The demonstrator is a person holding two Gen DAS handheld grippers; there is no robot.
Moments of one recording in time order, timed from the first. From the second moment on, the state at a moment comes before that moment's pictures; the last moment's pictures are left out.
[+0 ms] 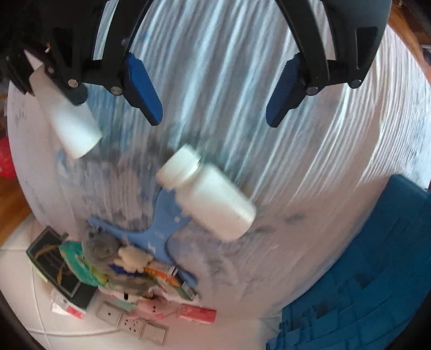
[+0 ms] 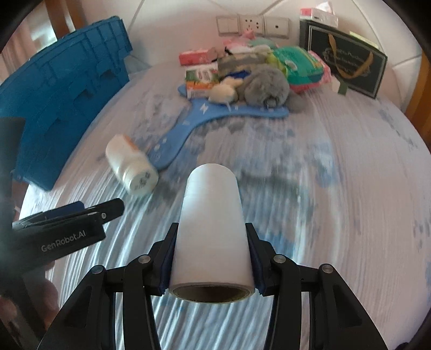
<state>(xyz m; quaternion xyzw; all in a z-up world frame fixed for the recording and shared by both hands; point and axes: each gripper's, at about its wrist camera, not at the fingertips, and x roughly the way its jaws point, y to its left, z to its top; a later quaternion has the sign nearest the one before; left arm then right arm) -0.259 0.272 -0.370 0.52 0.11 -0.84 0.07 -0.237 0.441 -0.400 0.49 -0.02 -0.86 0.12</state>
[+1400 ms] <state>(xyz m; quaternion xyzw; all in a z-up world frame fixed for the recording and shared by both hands) -0.315 0.279 -0.418 0.48 0.05 -0.87 0.10 -0.330 0.410 -0.445 0.49 0.01 -0.86 0.14</state>
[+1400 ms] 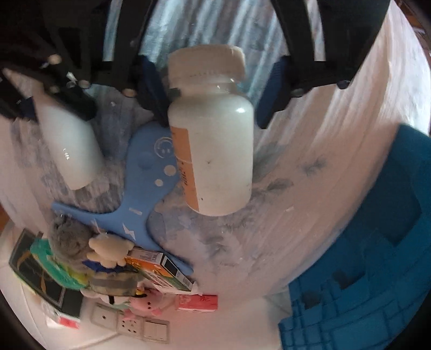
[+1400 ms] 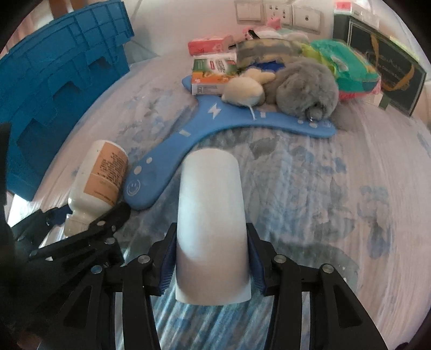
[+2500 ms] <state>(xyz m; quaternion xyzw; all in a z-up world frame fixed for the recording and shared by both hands) -0.190 0.187 -0.174 0.29 0.03 -0.94 0.19 -0.244 0.308 -0.194 0.29 0.01 -0.92 0.27</state>
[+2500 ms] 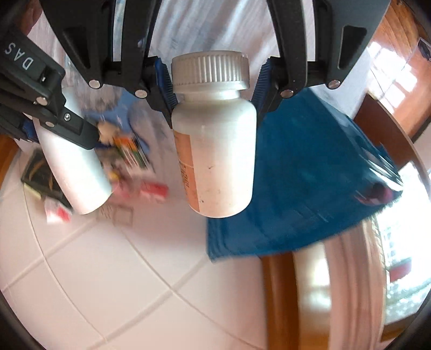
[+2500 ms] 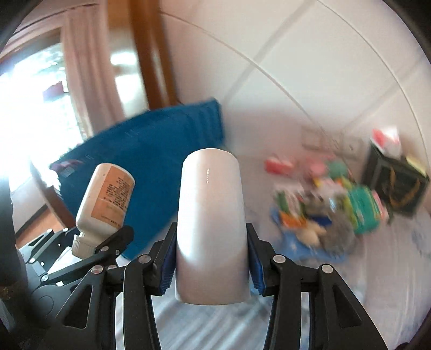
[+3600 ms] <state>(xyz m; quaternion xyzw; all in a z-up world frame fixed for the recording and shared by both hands) -0.249 -0.201 -0.117 0.27 0.05 -0.95 0.14 -0.320 -0.033 -0.122 0.30 0.03 -0.92 0.24</state>
